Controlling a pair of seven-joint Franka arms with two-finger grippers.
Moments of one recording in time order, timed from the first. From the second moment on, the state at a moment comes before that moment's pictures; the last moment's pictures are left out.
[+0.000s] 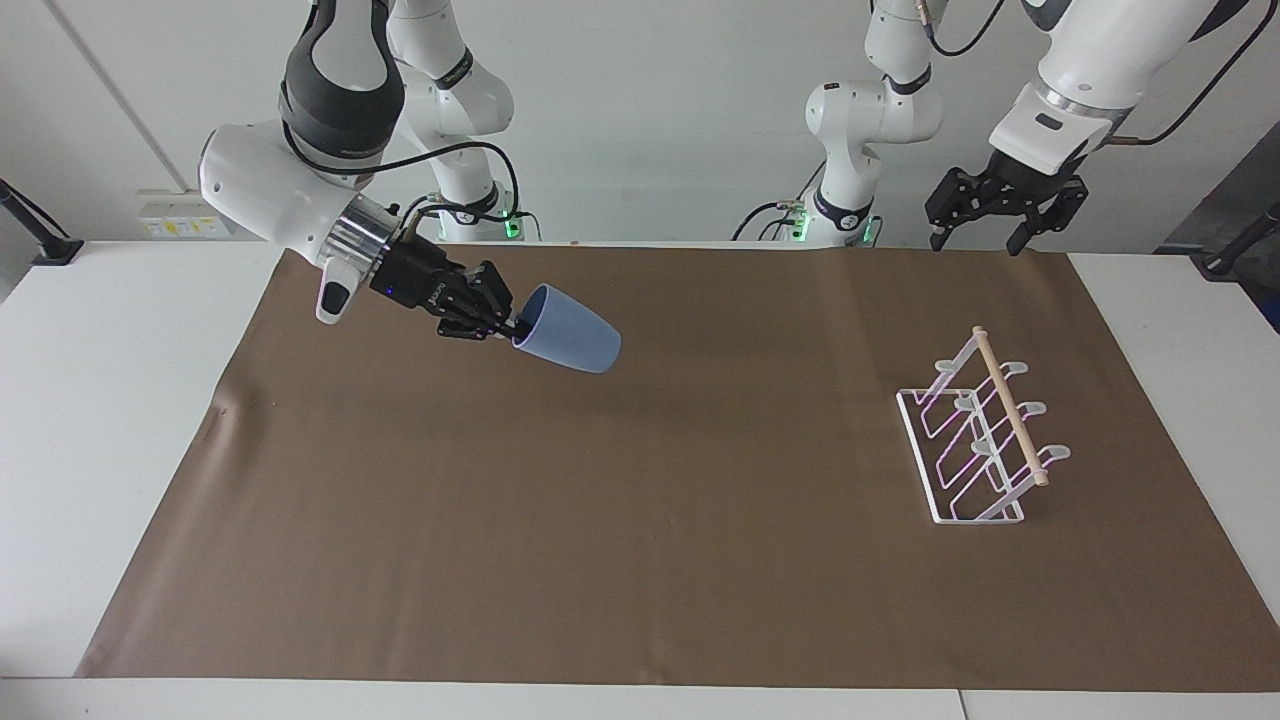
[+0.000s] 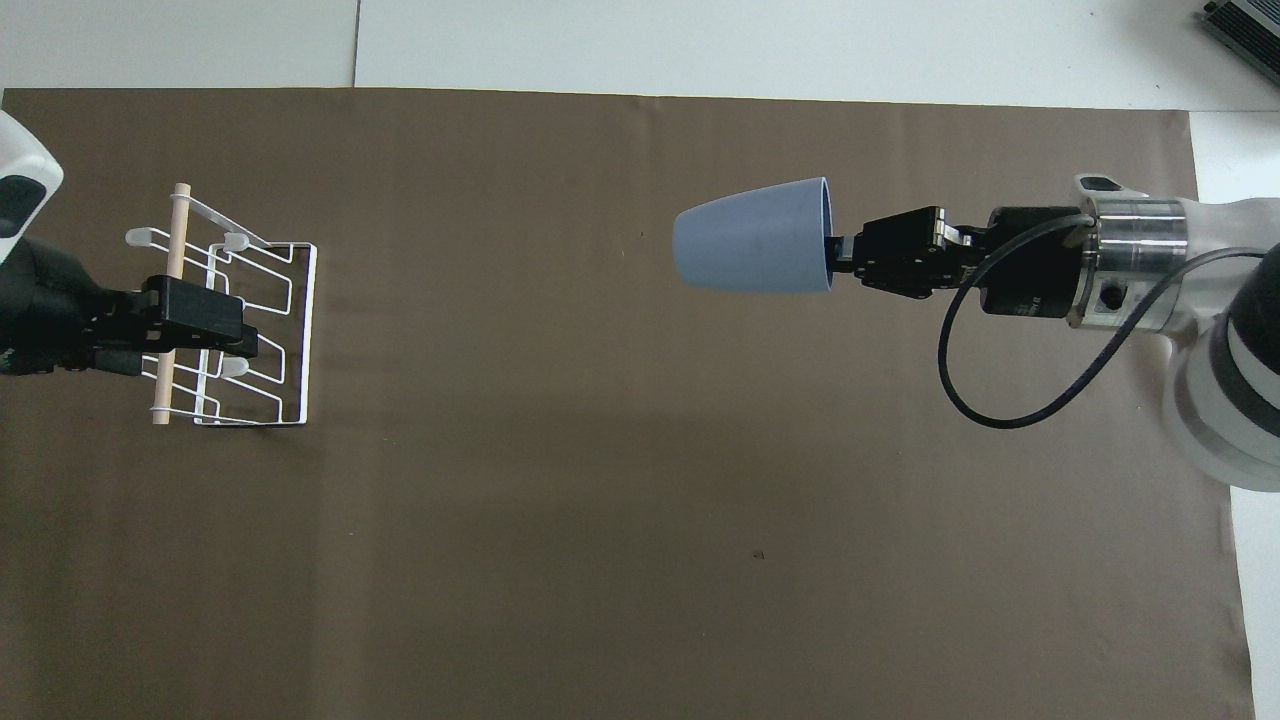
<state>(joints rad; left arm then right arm) -0.13 -0.04 -0.04 -1.53 -0.20 1.48 -0.26 -0.02 0.05 0.08 -1.88 1.34 1.87 -0.28</state>
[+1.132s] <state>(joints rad) -0.12 0.08 -0.19 -1.47 -0.69 1.81 -1.05 0.11 0.01 0.09 -2.06 1.74 1.86 -0.43</state>
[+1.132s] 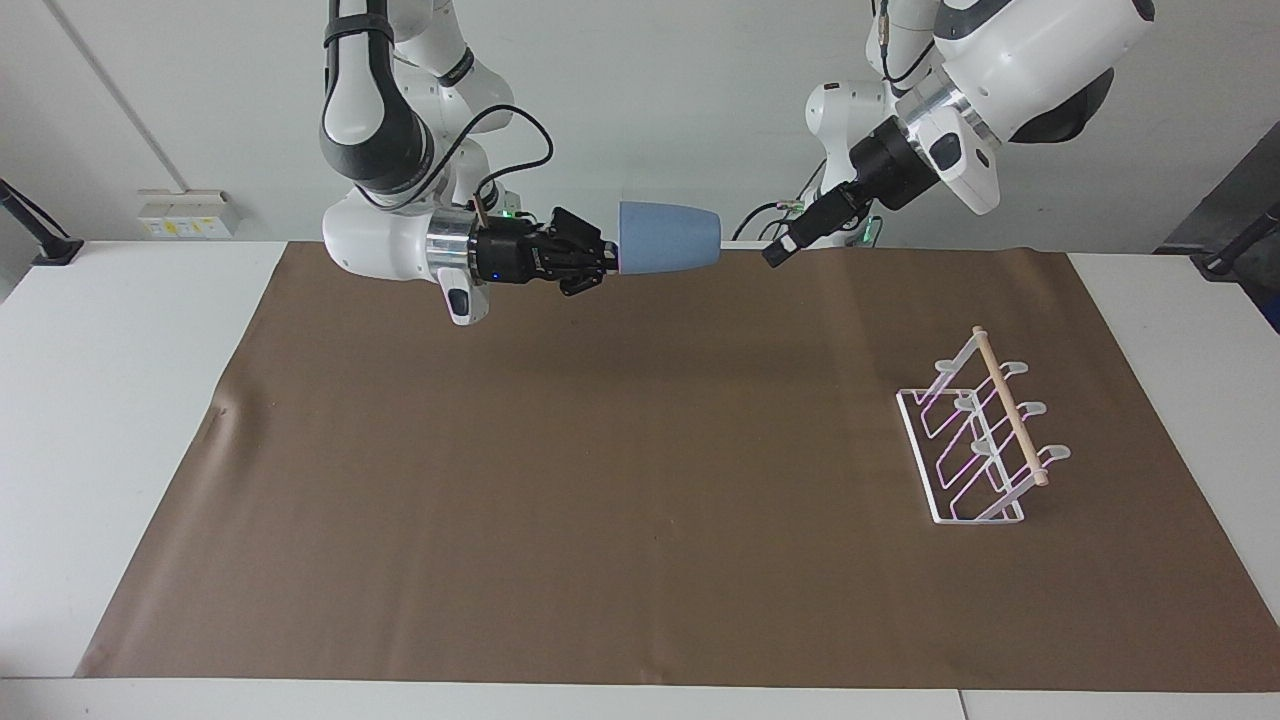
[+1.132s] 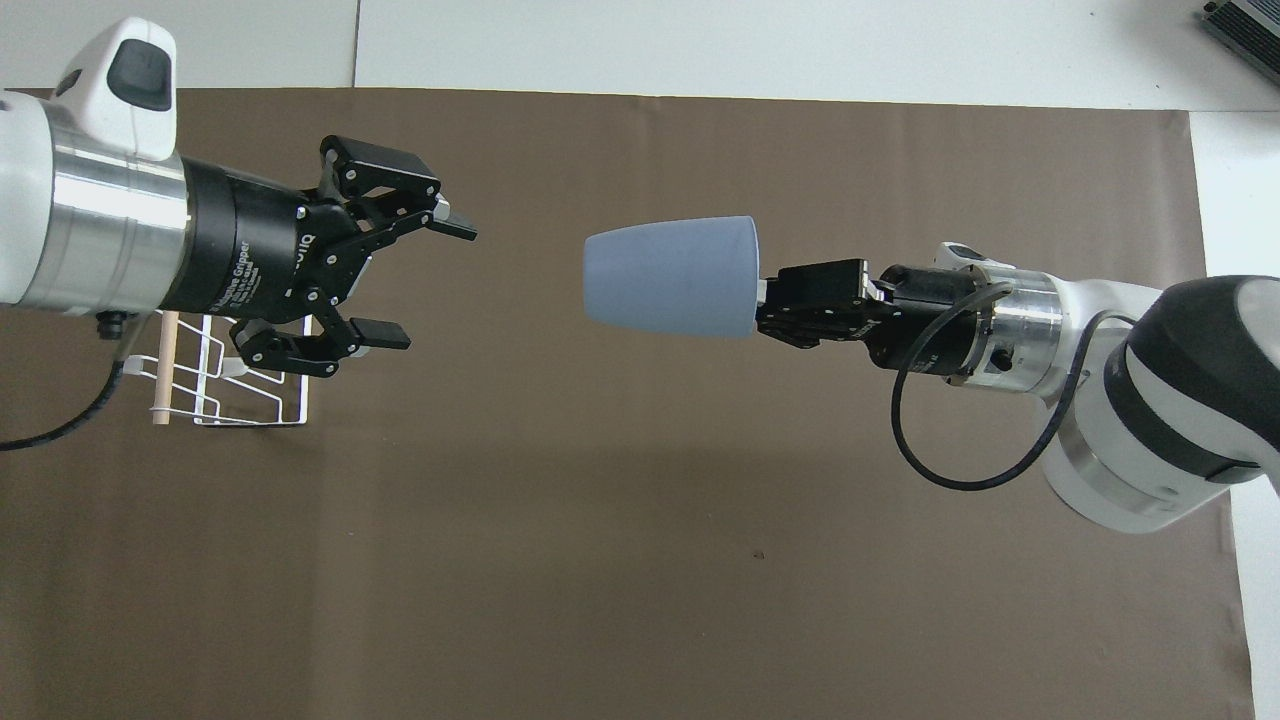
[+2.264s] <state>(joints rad) -0.13 0.01 -0.21 -1.66 -0.97 1.97 -1.12 0.12 0.01 0.09 -2.06 1.75 1.86 -0.43</state>
